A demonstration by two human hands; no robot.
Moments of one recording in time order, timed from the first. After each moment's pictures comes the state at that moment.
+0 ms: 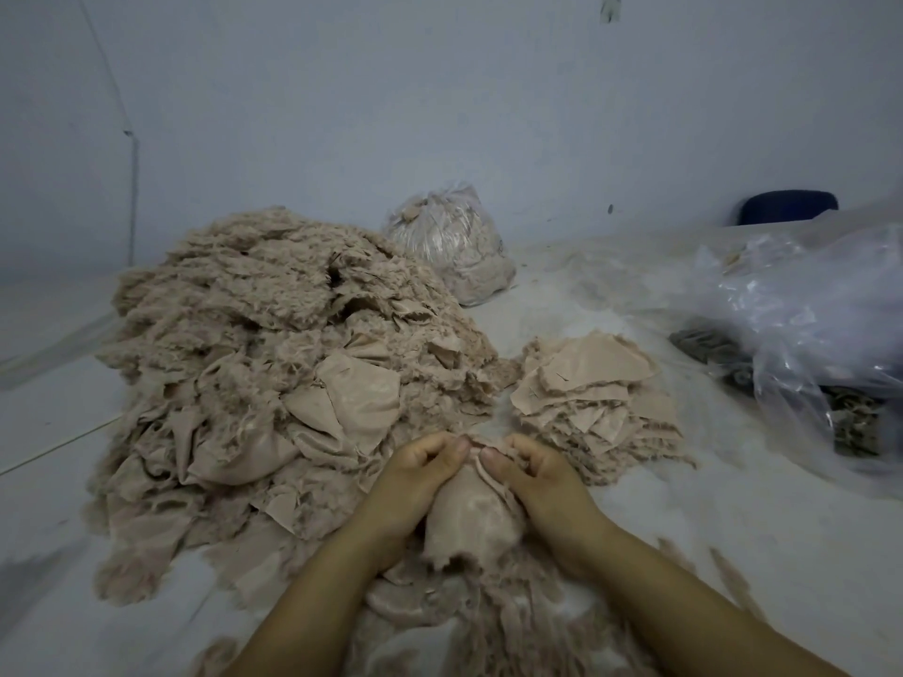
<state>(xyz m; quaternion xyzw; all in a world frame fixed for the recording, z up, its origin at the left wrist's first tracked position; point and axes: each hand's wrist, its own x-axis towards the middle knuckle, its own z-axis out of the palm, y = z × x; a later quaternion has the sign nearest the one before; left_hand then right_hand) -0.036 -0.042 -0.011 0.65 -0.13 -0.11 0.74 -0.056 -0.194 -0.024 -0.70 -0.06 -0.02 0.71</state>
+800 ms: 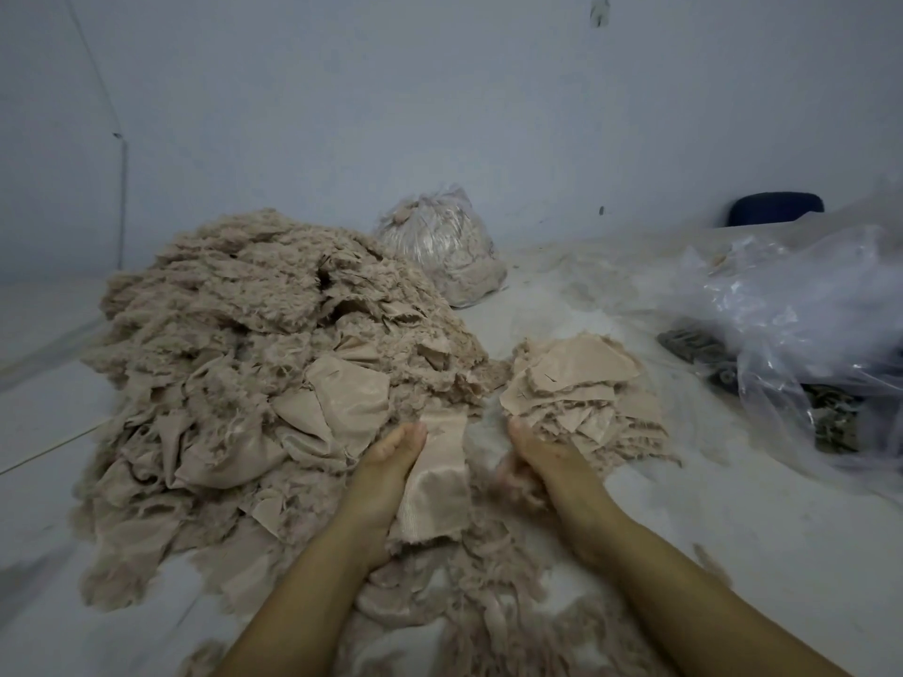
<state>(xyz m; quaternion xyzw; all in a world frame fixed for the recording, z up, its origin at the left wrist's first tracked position) -0.038 -0.040 -0.007 0.59 -0.02 -0.08 0.80 -0.059 -0.219 -0.017 -0.72 -0.02 0.01 0.69</state>
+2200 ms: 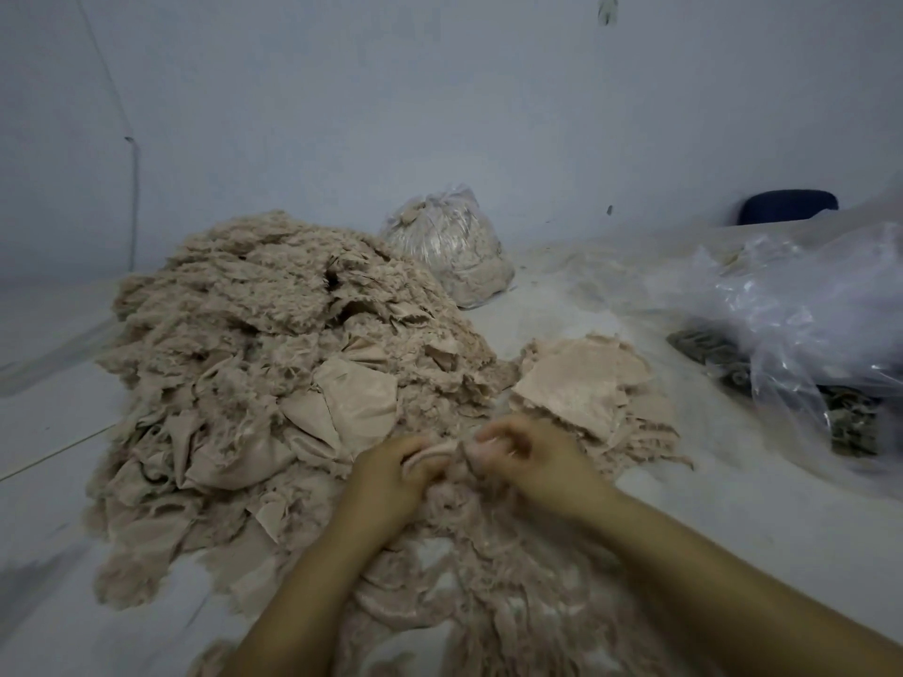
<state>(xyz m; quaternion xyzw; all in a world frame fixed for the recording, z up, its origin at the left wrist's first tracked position) -0.023 -0.021 -0.020 0.88 -0.17 0.13 0.42 -0.046 -0.208 -0.002 -0.85 -0.08 -0.02 0.53</state>
